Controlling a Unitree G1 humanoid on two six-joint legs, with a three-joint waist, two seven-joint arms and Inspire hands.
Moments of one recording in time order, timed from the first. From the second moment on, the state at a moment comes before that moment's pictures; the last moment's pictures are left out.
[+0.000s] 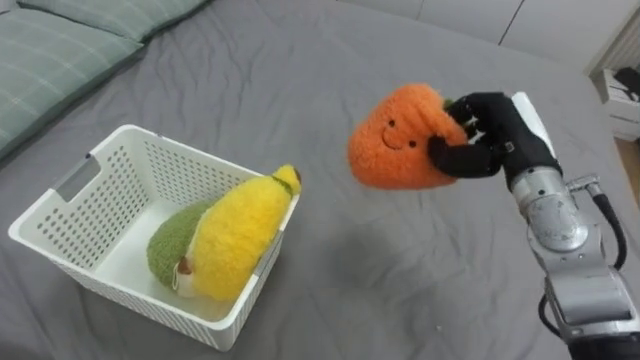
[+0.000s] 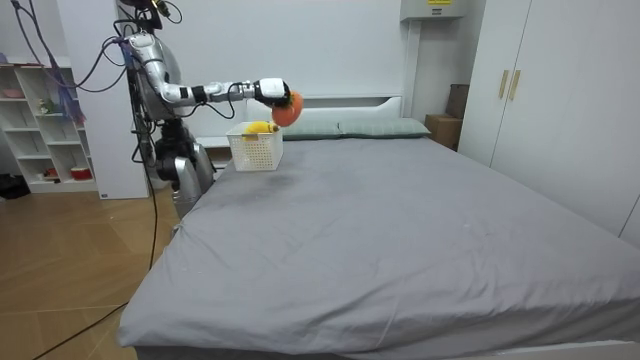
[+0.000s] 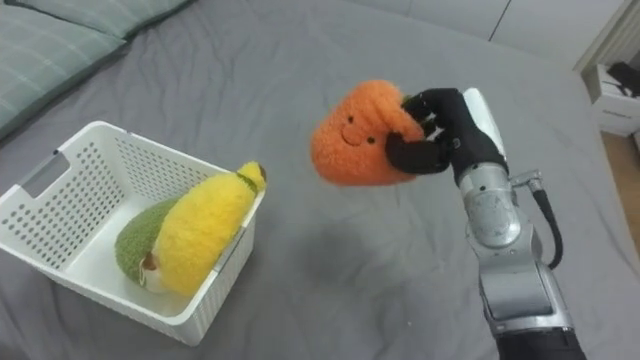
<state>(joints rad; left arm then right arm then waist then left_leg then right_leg) 0.20 0.18 0.23 0.97 0.29 0.12 0.19 -0.25 -0.37 0.02 0.11 -0.24 0.14 0.00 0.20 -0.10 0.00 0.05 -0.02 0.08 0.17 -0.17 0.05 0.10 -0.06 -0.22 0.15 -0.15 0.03</state>
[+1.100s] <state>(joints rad) 0.18 0.18 0.21 0.96 0.33 0.19 0.16 -0.55 -0.30 0.34 0.16 -0.32 0.20 0.00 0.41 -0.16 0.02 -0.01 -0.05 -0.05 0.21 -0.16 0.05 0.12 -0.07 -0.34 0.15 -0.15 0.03</state>
